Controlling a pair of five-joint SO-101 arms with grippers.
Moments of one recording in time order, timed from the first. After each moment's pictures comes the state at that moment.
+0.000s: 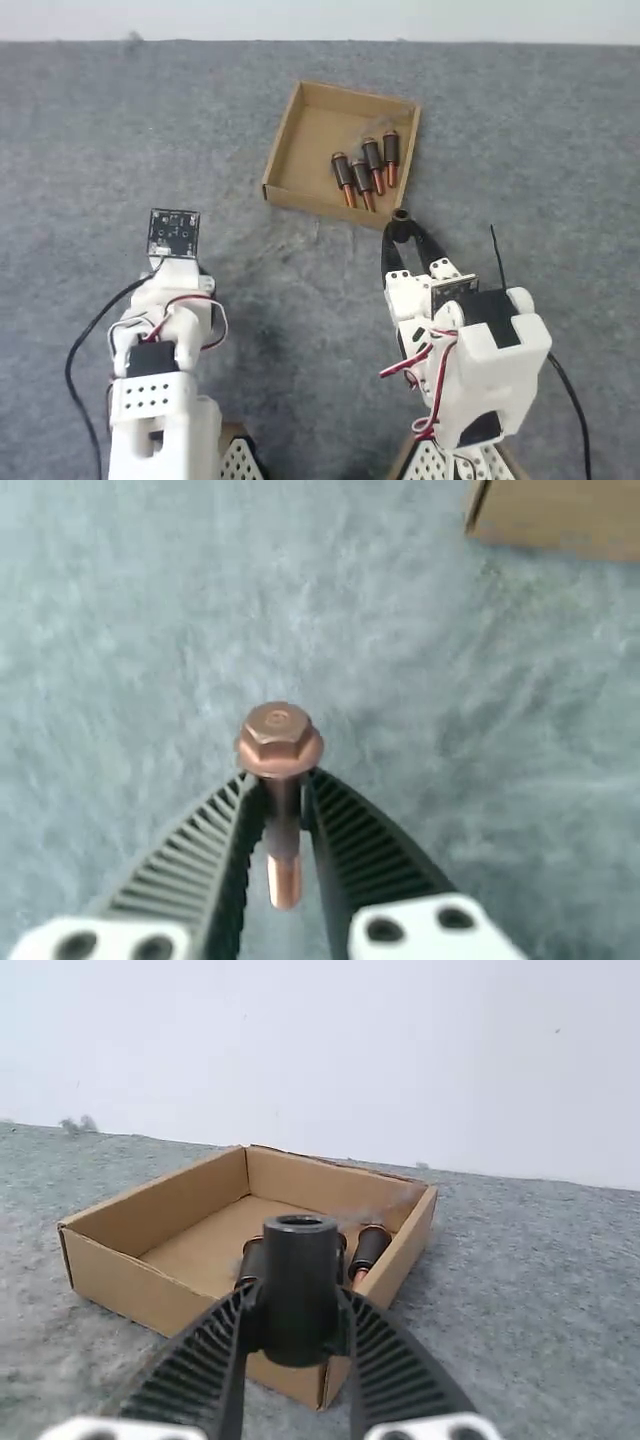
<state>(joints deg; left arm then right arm) -12.9 -67.0 88.3 38.3 -6.5 -17.0 19.3 91.3 -99.0 0.0</state>
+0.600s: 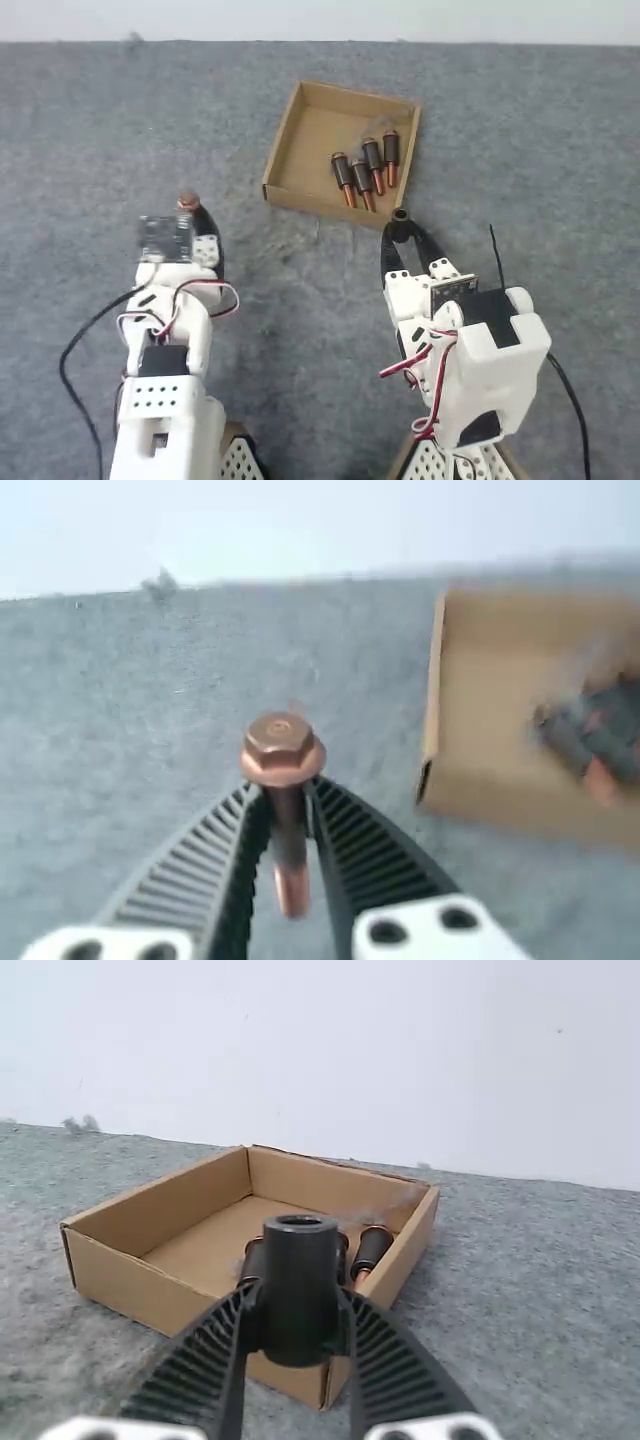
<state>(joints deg) -8.9 -67.0 91.4 7.2 6.5 -17.1 19.3 91.3 -99.0 0.0</state>
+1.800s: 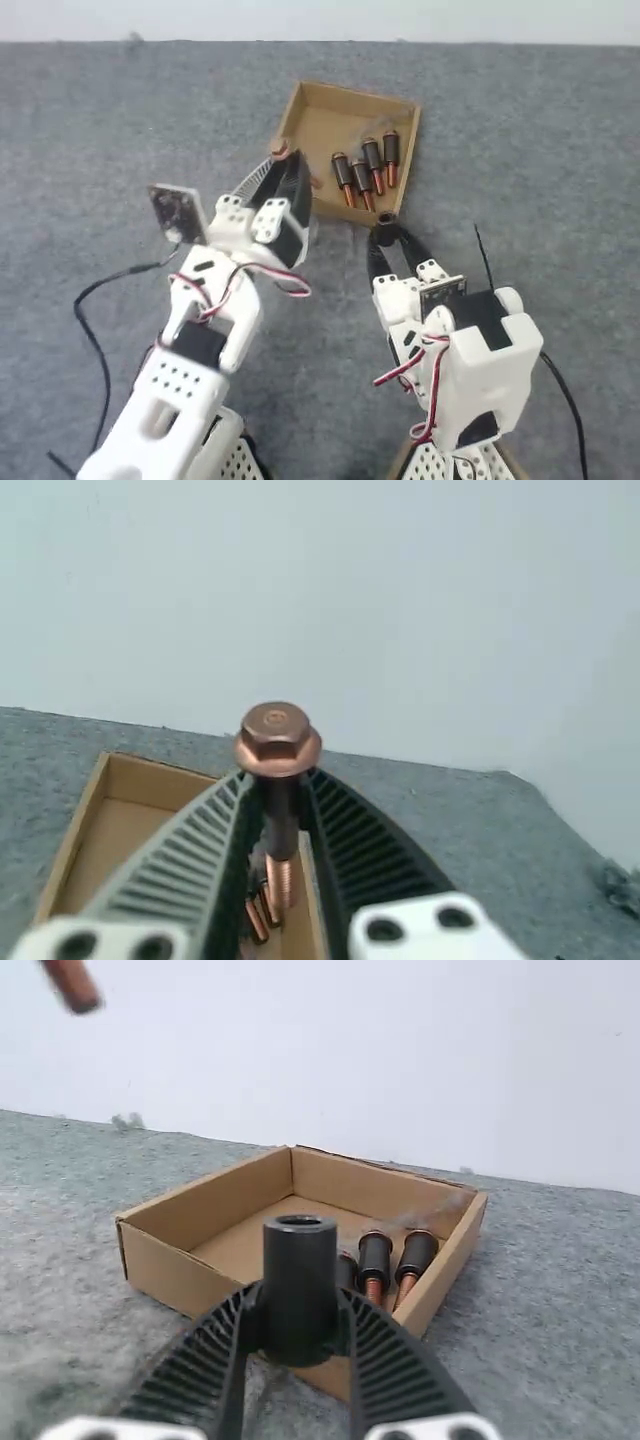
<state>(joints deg) 16.5 -56.1 74.2 -2.7 28.2 -21.4 19.3 91.3 -99.0 0.0</state>
